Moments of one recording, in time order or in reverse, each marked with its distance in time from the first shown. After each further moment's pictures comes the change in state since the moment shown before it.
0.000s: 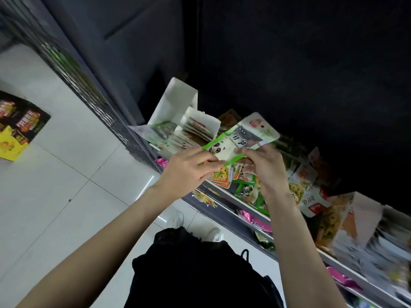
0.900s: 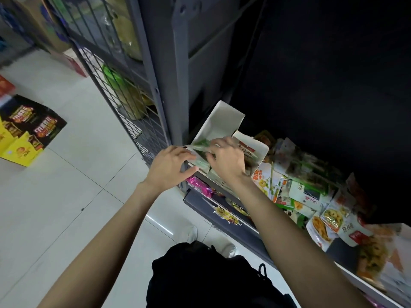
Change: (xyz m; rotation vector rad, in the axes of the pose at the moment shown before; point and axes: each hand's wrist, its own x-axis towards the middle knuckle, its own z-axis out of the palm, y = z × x) left_hand -0.089 -0.158 -0.048 0.017 -0.420 -0.605; right_hand 0.097 0.045 0.200 -1.261 0.037 -0.965
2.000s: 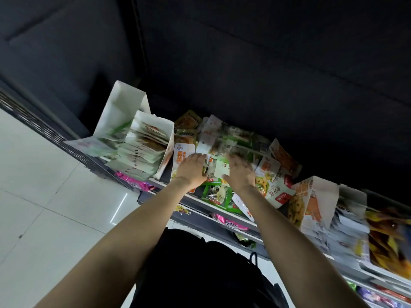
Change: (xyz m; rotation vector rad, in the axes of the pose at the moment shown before) left_hand 0.084 0.225 0.187 -0.011 -0.380 0.001; right_hand -0.176 0.232 -0.021 -0.224 -0.607 0.518
